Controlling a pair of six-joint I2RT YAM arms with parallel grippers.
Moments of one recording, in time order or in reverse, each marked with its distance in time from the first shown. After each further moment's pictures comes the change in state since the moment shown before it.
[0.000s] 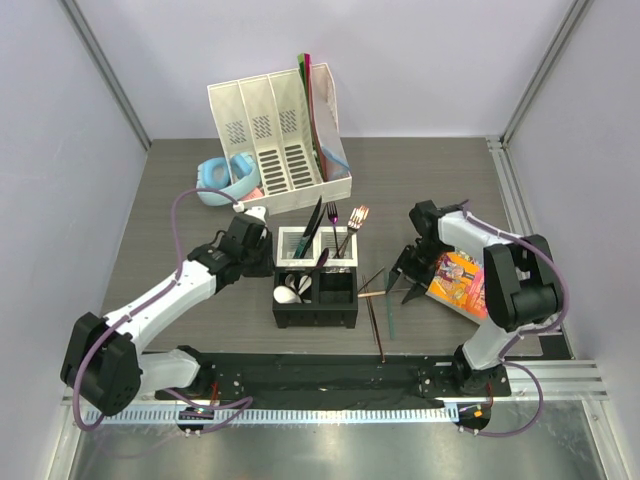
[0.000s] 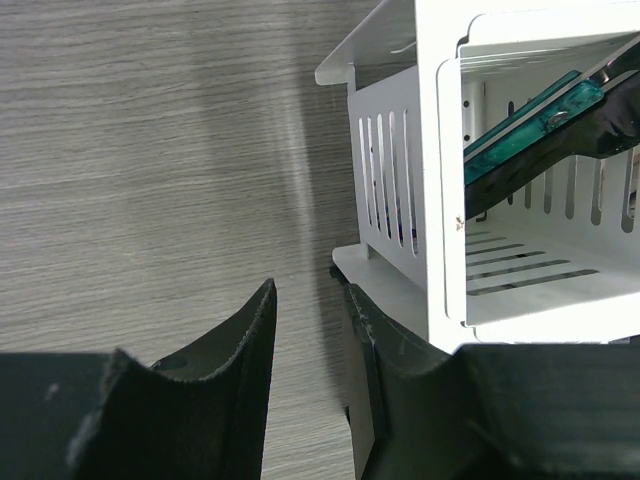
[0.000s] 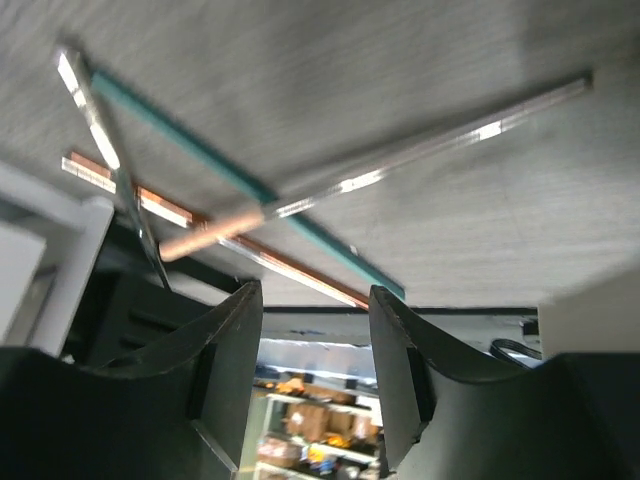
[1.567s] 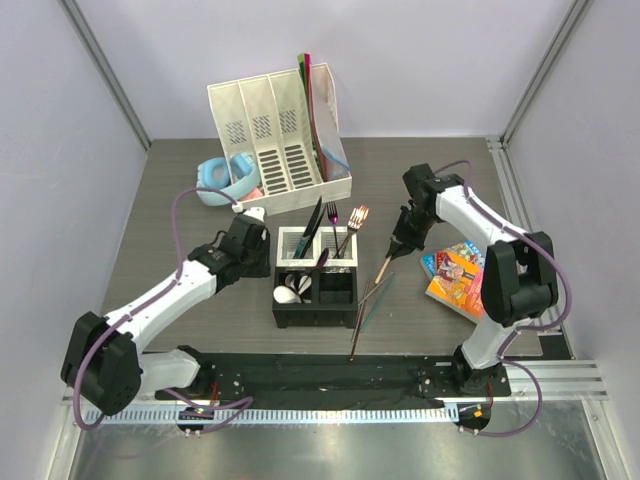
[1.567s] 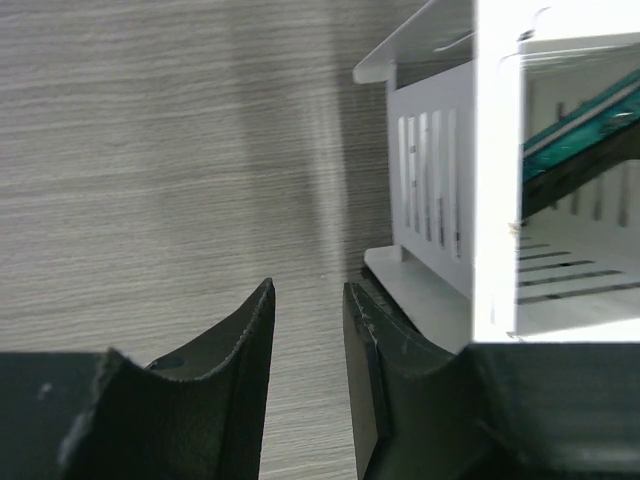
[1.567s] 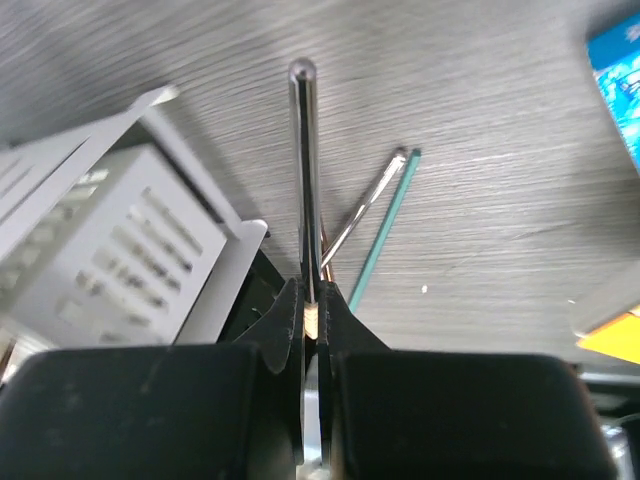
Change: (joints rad) left arm 0.002 0.000 -0.001 -0.014 -0.056 0.024; right arm 0.023 0.070 0.303 -0.015 0.098 -0.052
